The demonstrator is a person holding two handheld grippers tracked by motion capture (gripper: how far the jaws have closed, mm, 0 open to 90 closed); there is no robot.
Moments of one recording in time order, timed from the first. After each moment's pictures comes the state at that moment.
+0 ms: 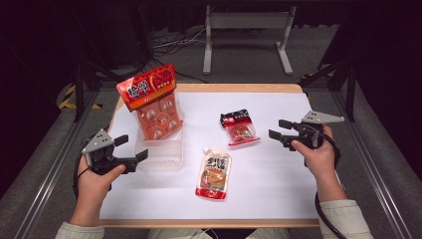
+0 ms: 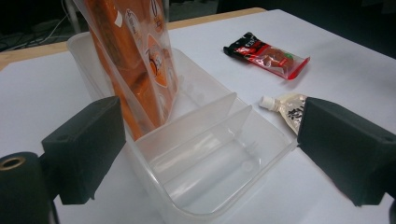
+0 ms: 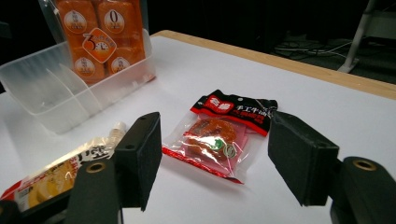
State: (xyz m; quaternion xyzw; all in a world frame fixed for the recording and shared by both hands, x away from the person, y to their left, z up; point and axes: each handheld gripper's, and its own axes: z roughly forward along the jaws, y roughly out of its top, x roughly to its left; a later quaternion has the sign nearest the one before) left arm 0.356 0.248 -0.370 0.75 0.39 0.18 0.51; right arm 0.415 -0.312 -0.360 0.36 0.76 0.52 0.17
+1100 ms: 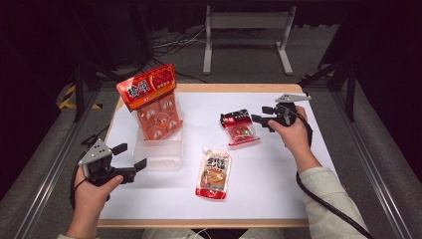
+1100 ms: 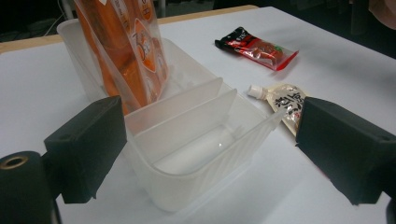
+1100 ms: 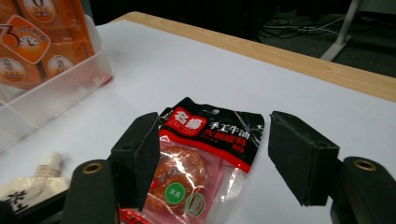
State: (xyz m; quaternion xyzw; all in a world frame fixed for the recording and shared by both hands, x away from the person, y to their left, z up) left arm 0.331 0.249 -0.379 0.75 0.39 0.18 0.51; right arm 0.502 -0.273 -0.380 0.39 0.77 0.48 0.17
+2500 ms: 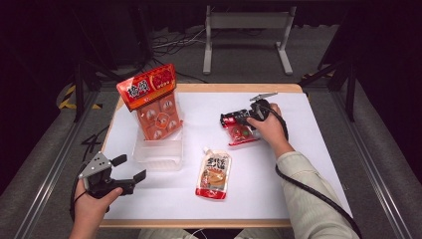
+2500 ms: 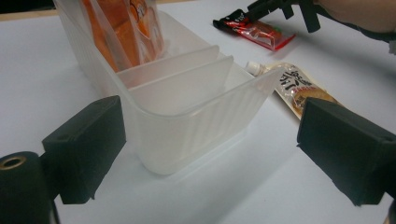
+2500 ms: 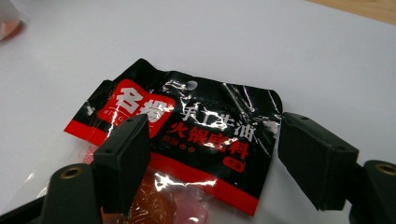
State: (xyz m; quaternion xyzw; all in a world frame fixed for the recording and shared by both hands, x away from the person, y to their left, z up) left arm 0.315 0.254 -0.405 0.75 0.39 0.16 0.50; right arm 0.564 -0.227 -0.433 0.43 0.81 0.37 0.14
